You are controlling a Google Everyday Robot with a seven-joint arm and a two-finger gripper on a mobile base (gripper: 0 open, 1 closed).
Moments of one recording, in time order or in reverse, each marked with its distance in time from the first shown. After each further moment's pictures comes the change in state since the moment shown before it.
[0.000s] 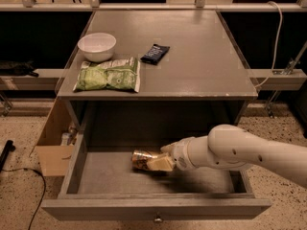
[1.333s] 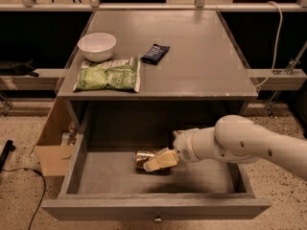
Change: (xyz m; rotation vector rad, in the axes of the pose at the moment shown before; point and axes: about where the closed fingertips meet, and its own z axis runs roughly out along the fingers) arm -0.029 -0.001 -0.027 -0.001 -0.043 -0.027
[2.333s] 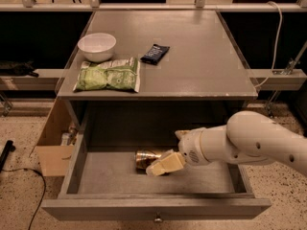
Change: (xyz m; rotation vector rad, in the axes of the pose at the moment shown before) arm -0.011 0.034 -0.042 -0.035 0.008 -0.024
